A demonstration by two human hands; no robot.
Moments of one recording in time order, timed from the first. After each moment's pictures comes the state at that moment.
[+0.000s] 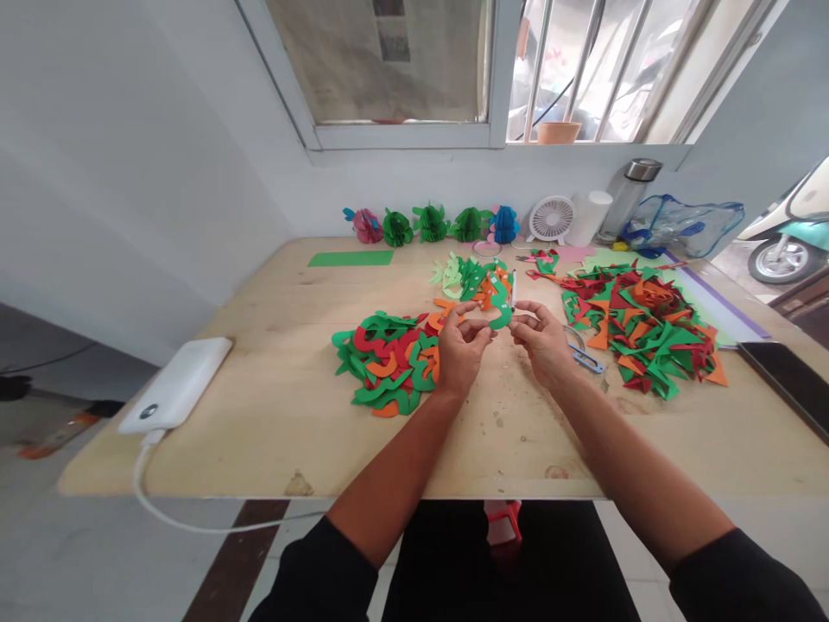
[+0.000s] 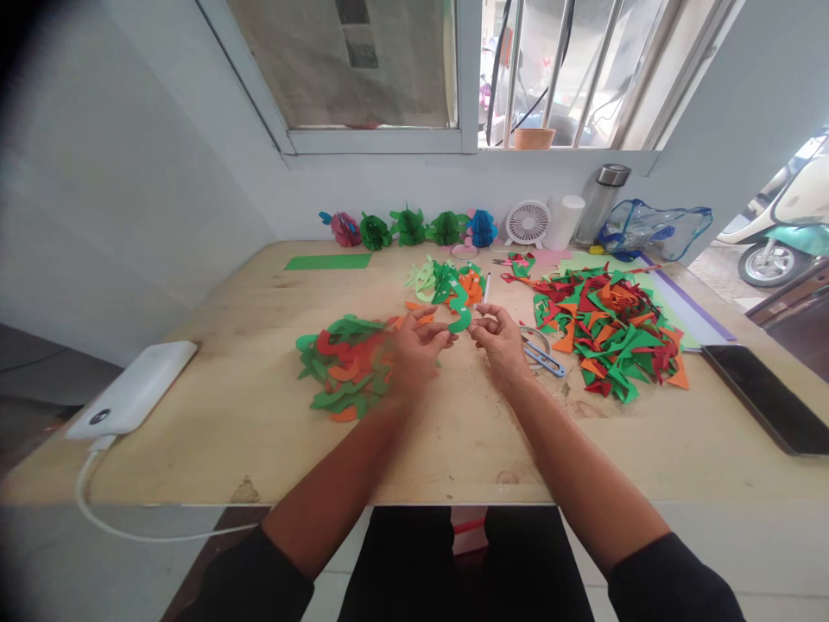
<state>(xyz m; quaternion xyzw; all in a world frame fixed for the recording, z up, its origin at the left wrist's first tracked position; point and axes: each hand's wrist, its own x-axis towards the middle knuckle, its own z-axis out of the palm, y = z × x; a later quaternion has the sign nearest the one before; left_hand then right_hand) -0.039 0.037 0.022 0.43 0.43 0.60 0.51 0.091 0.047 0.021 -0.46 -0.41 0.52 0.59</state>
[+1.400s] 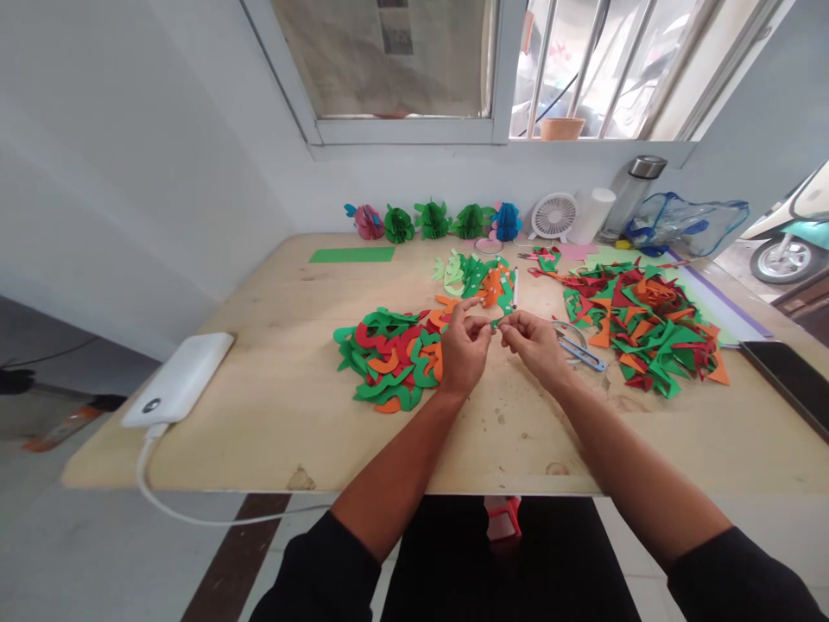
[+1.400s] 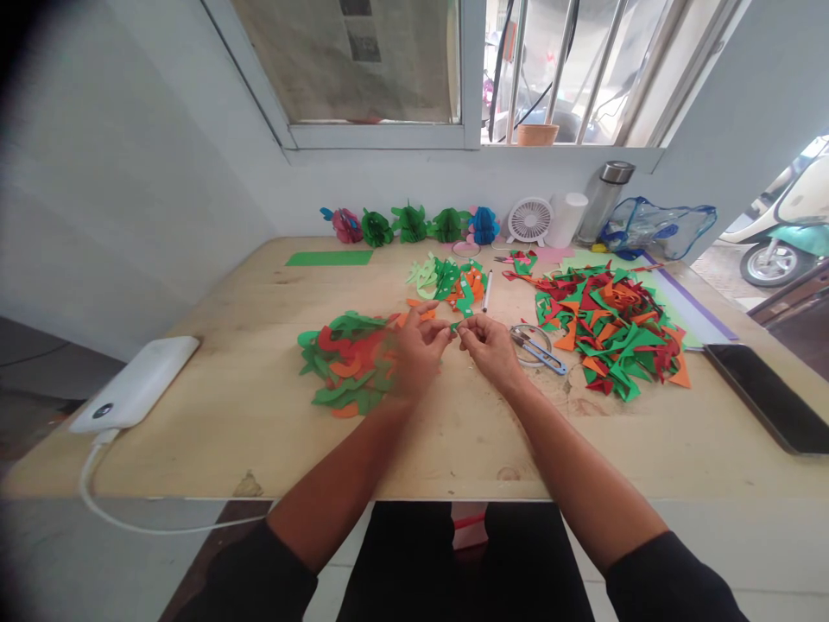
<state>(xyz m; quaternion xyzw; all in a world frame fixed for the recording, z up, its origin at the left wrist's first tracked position) -0.041 0.039 0.012 0.53 0.44 0.60 0.41 0.085 0.040 0.023 -0.49 -0.60 0.41 0.48</state>
